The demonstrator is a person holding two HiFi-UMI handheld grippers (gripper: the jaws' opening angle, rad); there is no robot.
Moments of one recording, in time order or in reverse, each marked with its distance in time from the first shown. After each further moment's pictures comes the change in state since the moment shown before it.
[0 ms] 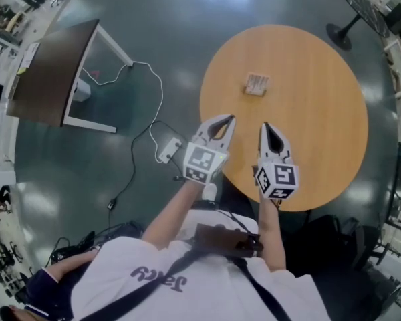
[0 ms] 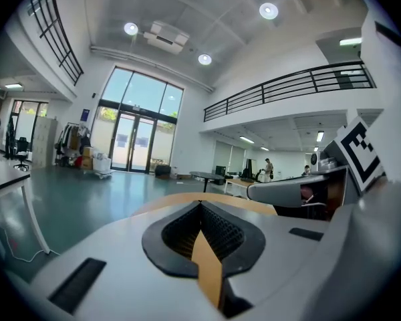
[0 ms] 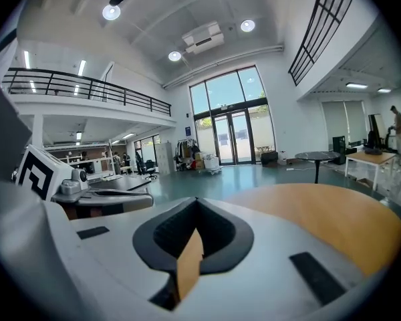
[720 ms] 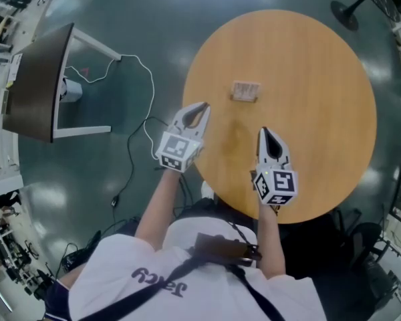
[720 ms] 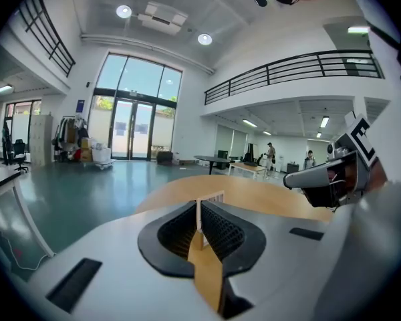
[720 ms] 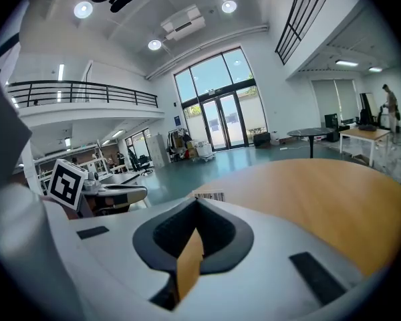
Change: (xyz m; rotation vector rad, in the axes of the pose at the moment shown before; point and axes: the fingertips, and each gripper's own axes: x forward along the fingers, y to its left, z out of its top) left arm 0.095 0.086 -0.051 0.045 0.141 0.017; right arm 0.059 -0.084 -0.048 0.129 0.117 -0.014
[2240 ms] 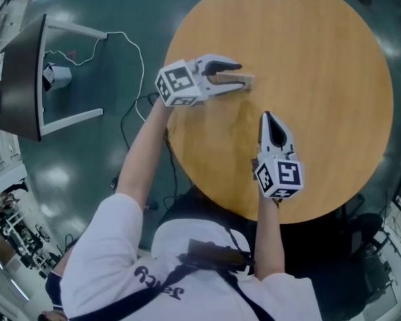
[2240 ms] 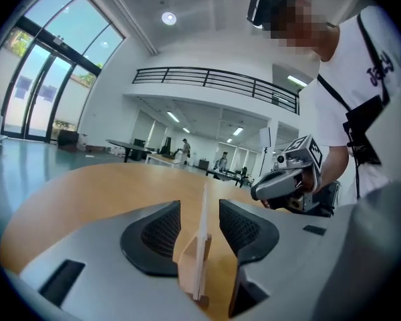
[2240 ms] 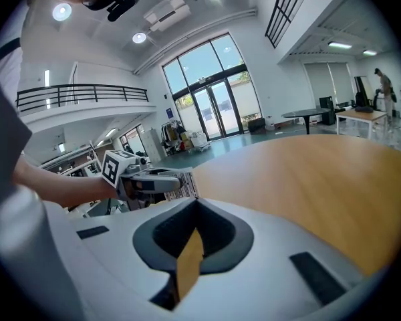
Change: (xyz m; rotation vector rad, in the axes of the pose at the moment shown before) left arm 0.138 -0.076 -0.009 0.121 0.087 -0.830; right arm 0.027 -0.057 -0.026 0.093 0.088 -0.009
